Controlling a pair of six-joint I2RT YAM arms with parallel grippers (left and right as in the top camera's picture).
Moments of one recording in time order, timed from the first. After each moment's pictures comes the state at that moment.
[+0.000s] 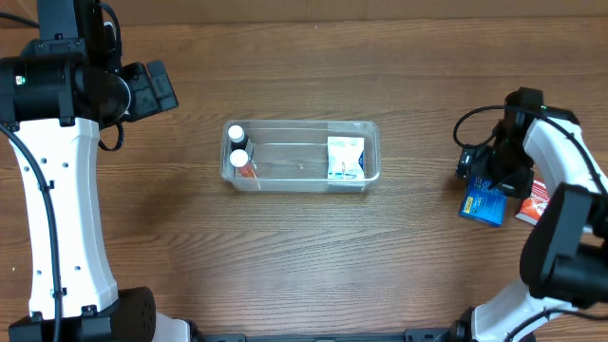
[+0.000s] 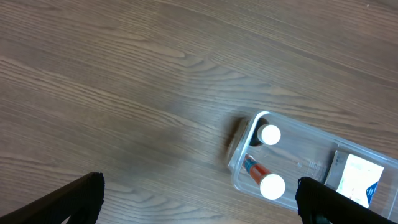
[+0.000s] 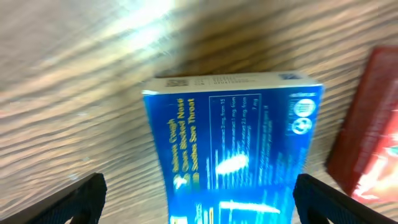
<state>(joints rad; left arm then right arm) 0.08 1.67 2.05 -1.47 -0.02 -0.28 -0.24 1.85 1.30 -1.02 0.03 0.16</state>
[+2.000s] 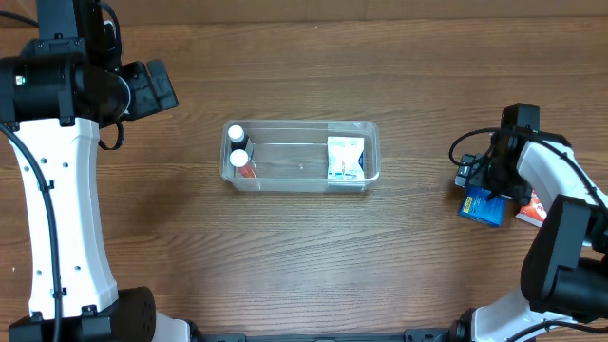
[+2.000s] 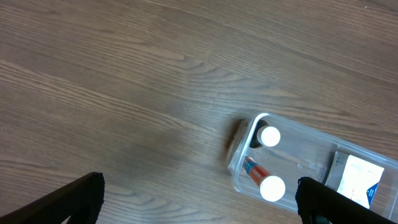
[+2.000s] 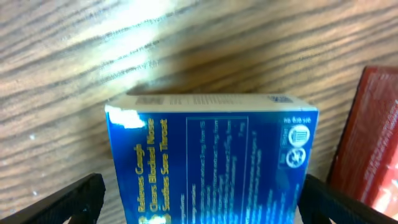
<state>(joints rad) 0.08 1.67 2.05 -1.46 -0.02 -0.28 -0.24 1.79 1.09 -0.76 0.10 0.12</state>
